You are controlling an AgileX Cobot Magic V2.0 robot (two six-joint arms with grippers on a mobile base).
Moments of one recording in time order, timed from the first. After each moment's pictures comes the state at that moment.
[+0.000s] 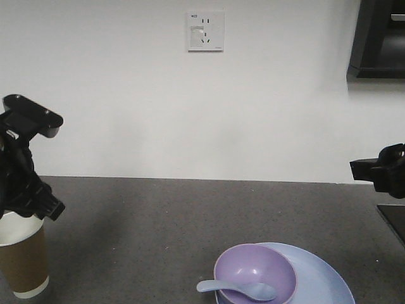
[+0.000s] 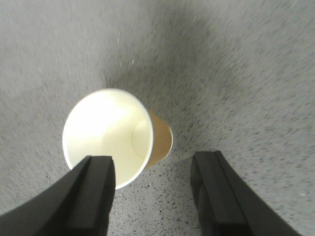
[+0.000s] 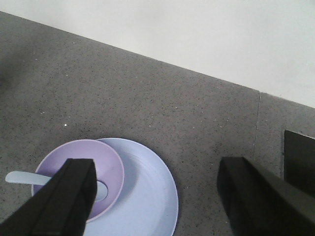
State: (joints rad) left arm -0.31 1.53 -1.58 0.24 1.20 0.10; right arm 0.19 1.10 -1.37 0.01 0.91 -0.12
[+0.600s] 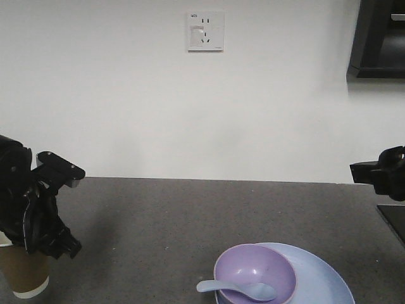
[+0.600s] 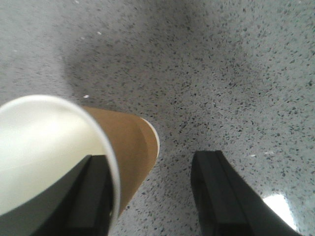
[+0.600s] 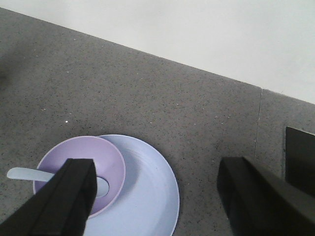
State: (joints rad) left arm -0.28 1.69 -1.48 0.21 1.08 0.11; right arm 0.19 1.10 -1.37 0.01 0.92 -0.12
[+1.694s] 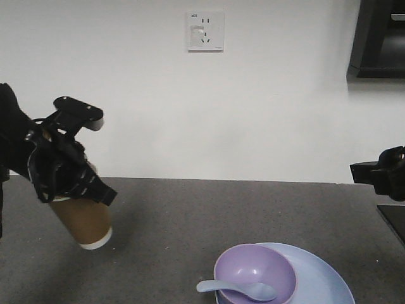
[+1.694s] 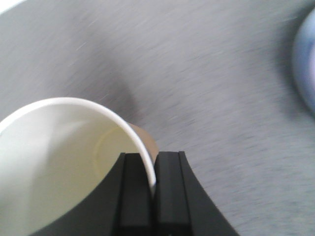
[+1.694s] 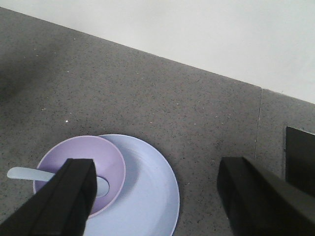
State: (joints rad) left arm -0.37 1.65 -1.72 -0.10 1.08 0.28; right arm 0.19 1.10 -1.37 0.01 0.92 -0.12
